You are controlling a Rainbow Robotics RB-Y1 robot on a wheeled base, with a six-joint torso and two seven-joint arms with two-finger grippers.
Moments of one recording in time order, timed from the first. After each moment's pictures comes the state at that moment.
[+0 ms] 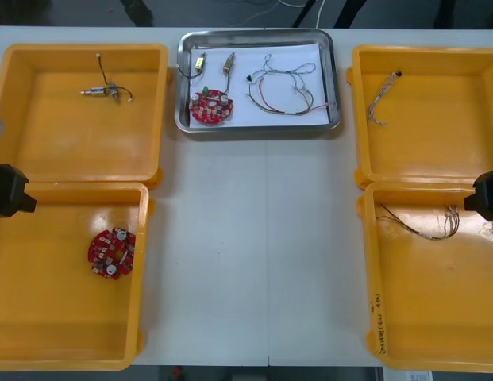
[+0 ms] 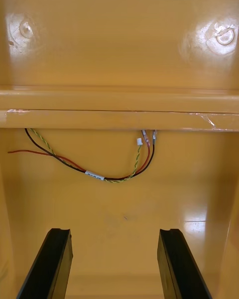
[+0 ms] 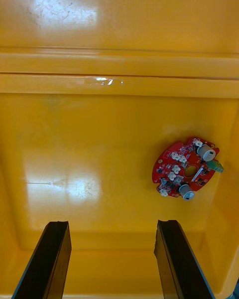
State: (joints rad) right arm -0.21 -0.68 -0.28 -2.21 -0.70 1.92 1.31; left arm -0.23 0.91 0.21 -2.17 0.96 1.91 -1.08
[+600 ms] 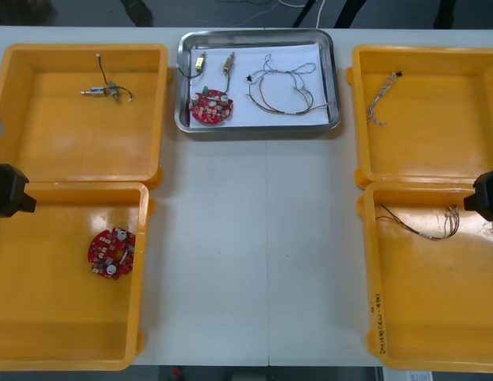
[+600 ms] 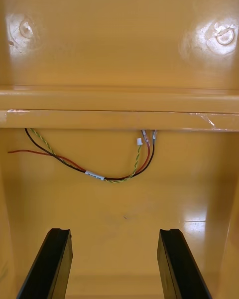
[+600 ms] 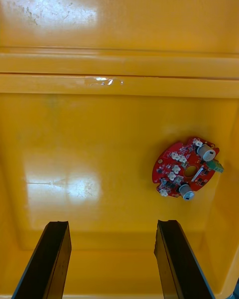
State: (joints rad) right arm -0.21 -0.68 -0.28 -2.21 -0.70 1.92 1.31; left arm -0.23 0.91 0.21 -2.17 0.96 1.91 -1.08
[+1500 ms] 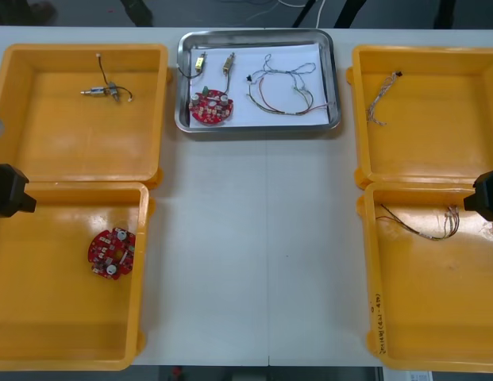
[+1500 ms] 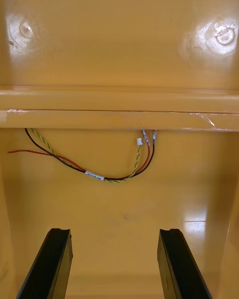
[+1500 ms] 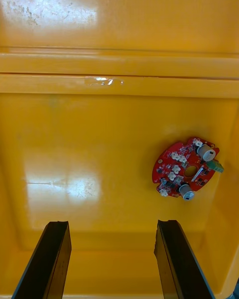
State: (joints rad) right arm -0.21 -0.68 -0.28 -2.21 -0.70 1.92 1.31; left arm -0.23 0.91 0.21 -2.17 0.96 1.91 -1.08
